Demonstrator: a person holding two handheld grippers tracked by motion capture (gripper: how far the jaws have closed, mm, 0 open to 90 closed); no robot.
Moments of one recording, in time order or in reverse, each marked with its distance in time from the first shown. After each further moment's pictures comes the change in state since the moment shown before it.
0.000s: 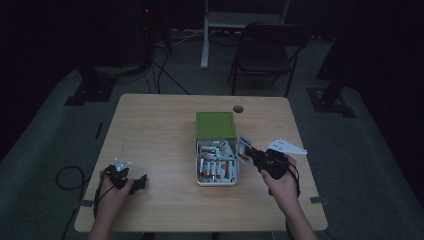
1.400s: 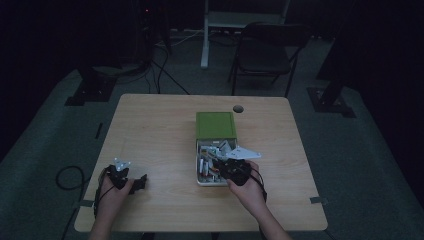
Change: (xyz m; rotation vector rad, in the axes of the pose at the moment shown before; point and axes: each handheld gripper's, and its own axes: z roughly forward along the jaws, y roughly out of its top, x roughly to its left) left arm 0.000 0.000 0.000 0.000 0.000 0.001; right arm 0.065 -0.025 0.068 0.157 0.102 -0.082
